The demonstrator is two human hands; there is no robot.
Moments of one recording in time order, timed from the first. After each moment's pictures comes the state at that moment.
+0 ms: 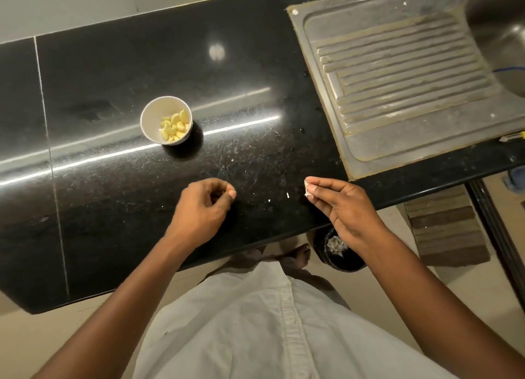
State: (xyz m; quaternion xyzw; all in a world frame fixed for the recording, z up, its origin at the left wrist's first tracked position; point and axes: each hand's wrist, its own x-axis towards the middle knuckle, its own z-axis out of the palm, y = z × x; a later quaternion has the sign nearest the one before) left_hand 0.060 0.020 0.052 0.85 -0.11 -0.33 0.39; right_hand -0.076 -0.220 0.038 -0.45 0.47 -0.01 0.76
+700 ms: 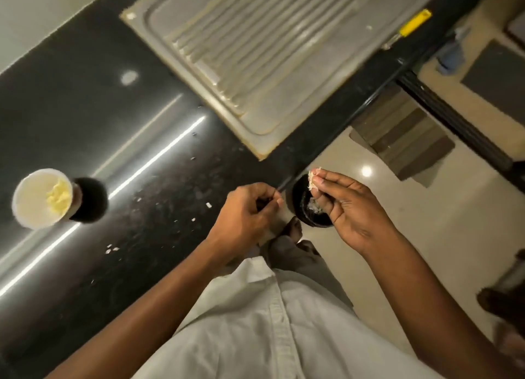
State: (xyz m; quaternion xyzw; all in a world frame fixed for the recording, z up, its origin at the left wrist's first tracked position) left_hand -0.036 -0.149 0.051 0.74 -0.37 -0.47 0.30; right_hand -0.213 -0.271 0.036 -0.21 0.53 -0.24 0.79
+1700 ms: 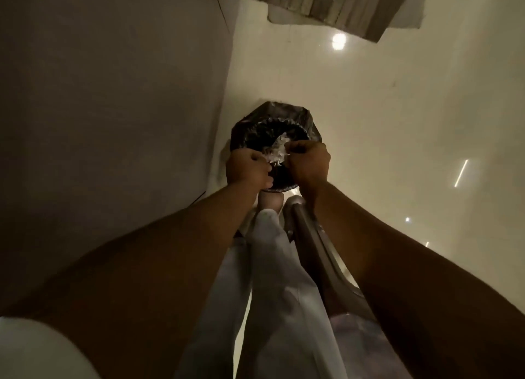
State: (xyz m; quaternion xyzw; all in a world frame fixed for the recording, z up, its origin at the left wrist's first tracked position) left_hand -0.229 -0.356 -0.391 0.80 -0.18 -0.57 0.09; right_hand -0.352 -0.357 -0.406 -0.29 0.81 -0.14 0.49
